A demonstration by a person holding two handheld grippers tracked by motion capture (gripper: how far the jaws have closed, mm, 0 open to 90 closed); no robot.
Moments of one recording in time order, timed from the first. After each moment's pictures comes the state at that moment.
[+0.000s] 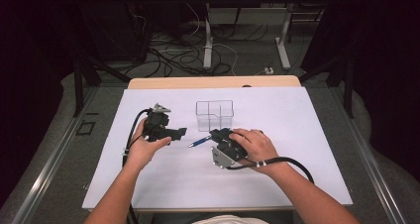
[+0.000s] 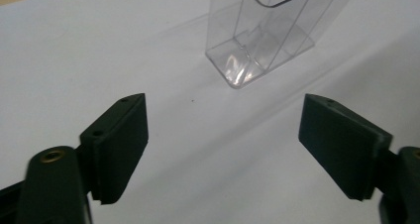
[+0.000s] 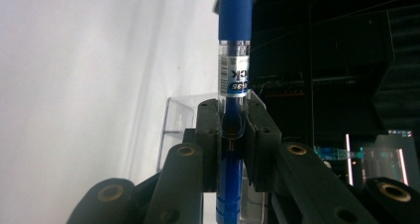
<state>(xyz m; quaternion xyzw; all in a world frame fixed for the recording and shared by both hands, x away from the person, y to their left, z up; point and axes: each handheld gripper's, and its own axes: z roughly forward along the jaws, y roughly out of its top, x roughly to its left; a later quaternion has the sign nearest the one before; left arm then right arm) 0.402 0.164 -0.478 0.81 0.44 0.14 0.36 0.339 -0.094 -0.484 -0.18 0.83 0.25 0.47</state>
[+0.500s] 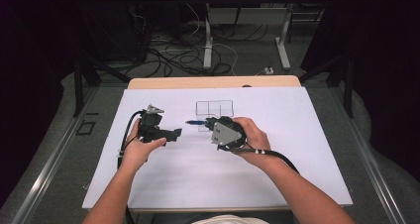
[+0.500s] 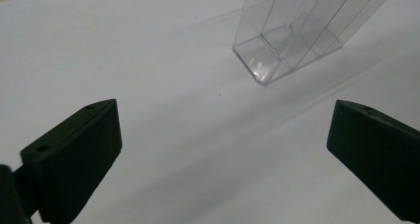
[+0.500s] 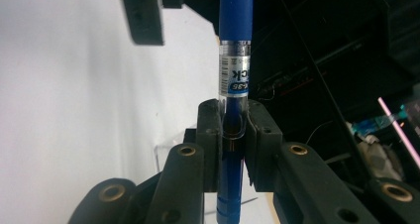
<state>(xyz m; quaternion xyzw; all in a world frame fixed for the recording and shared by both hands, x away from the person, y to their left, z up) 0.403 0.179 -0.484 0.80 0.46 0.15 0.36 0.366 -0.093 -0.463 -0.03 0.82 0.39 0.41</state>
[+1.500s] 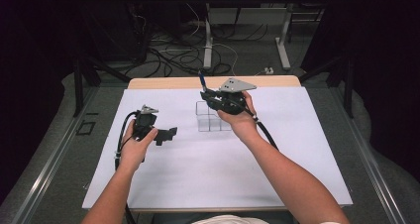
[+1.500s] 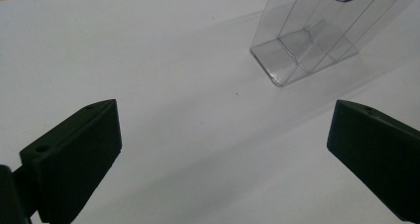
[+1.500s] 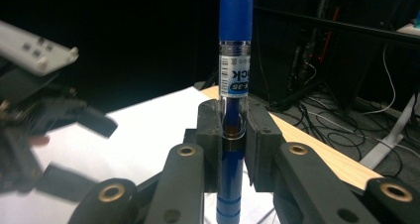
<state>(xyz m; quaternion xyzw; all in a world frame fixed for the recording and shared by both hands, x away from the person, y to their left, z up) 0.402 0.191 -0.487 0.78 0.48 0.16 0.36 0.441 -0.092 -0.434 0.26 0.73 0.59 0.22</state>
